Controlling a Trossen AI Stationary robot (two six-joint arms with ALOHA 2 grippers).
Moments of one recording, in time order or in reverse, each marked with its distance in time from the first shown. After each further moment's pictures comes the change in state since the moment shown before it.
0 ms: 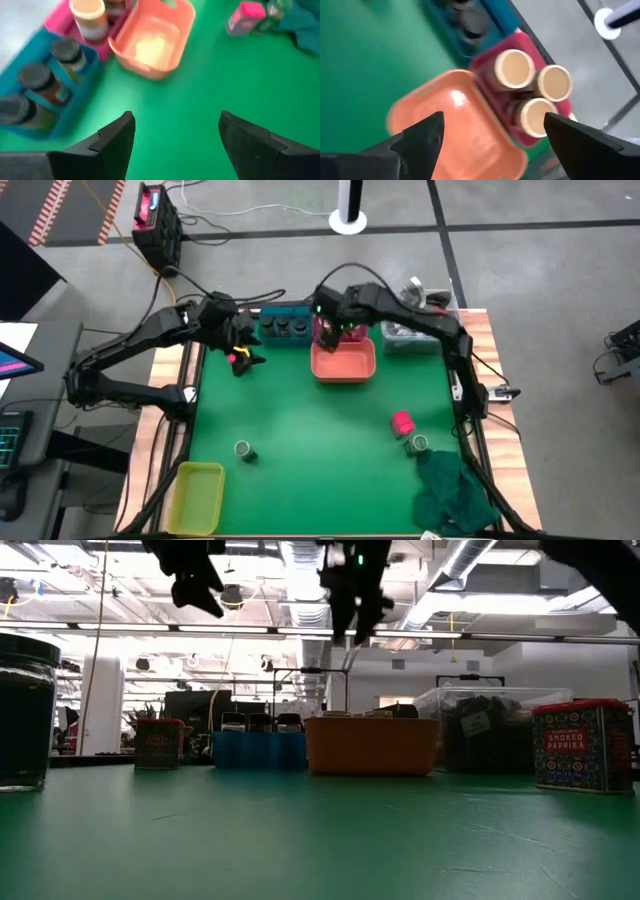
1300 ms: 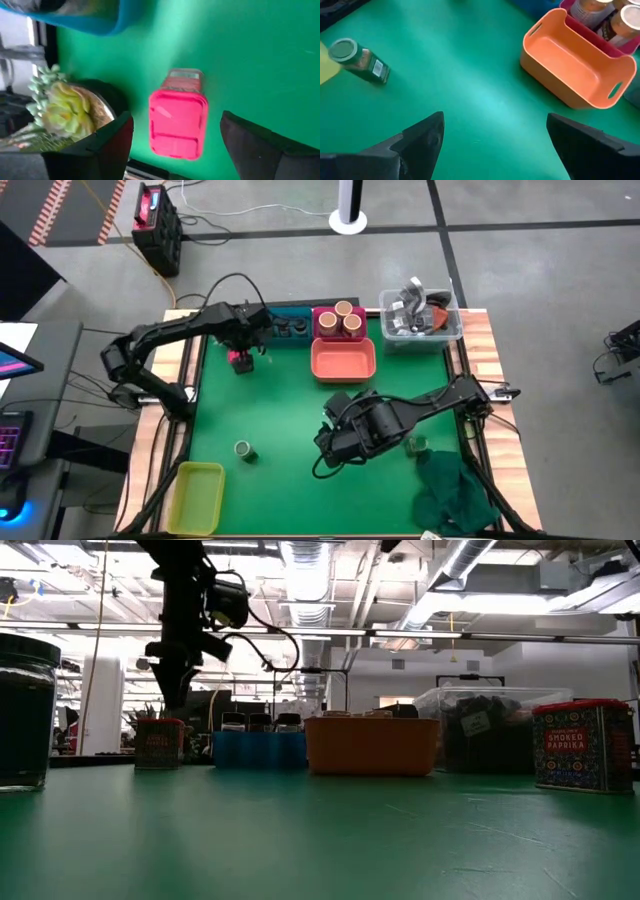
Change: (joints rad) left arm 0.123 0.385 -0.060 -0.212 -0.452 0.368; right arm 0.696 -0.005 -0.009 -0.169 0.311 0.932
